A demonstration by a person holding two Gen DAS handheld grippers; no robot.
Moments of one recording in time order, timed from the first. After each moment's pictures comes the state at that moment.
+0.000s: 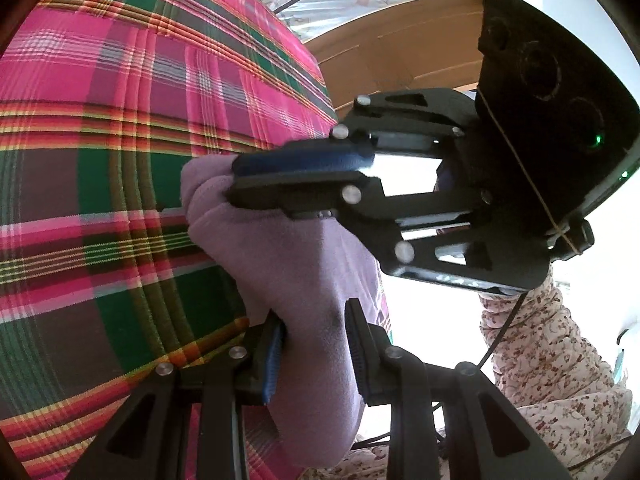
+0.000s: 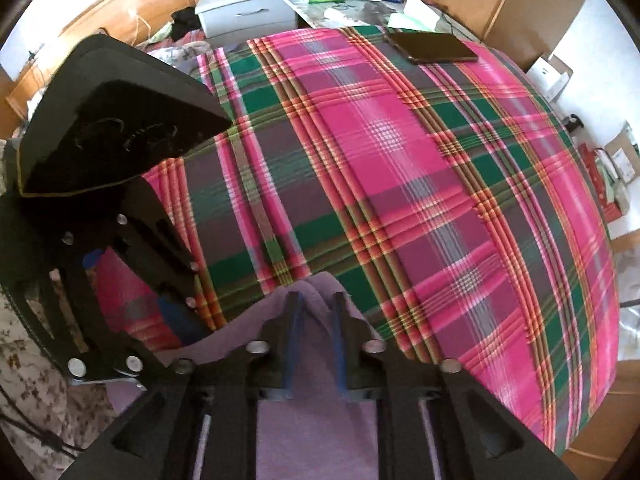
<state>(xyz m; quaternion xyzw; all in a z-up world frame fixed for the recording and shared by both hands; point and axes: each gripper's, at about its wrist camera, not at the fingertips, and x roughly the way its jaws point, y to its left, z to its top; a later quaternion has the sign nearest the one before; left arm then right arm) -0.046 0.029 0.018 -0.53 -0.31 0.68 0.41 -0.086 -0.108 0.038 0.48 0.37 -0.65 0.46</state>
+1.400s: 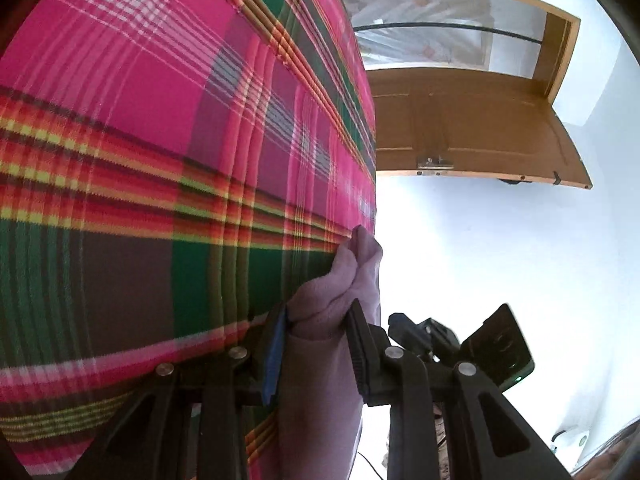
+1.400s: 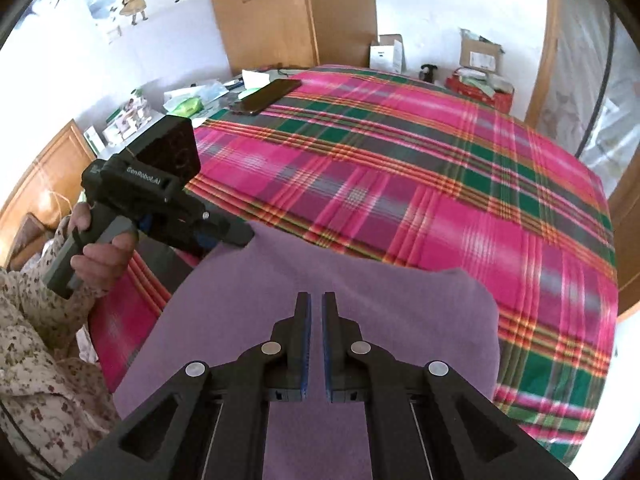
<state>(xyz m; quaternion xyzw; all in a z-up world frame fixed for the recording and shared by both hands) -0.180 0.013 -0.055 -0.55 -0.47 0.61 0.34 -0.059 0.028 0.047 0.45 0.10 -0.83 0.31</state>
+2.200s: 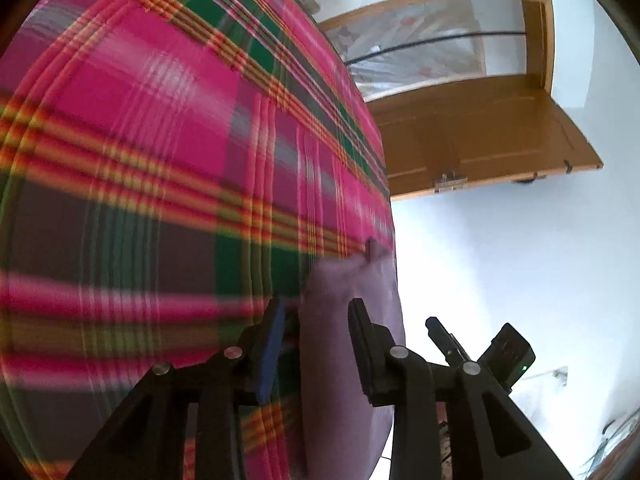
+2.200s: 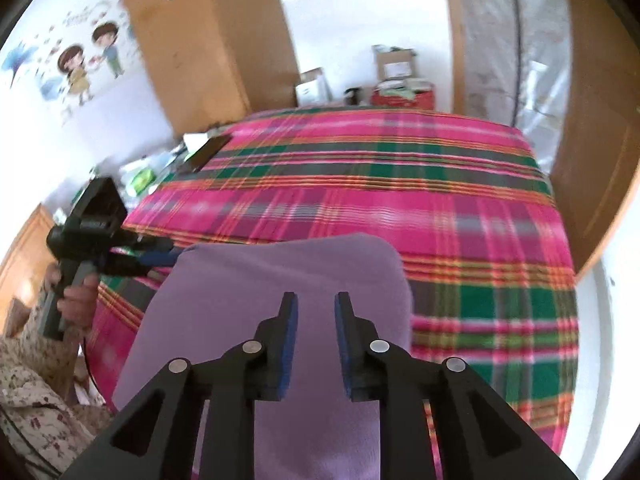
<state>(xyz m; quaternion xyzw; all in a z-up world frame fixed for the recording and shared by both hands) -0.140 -0.016 0.002 -0.51 -0.41 0.70 0.29 -0.013 0.116 0.059 0.40 -0.01 -0.89 0.21</state>
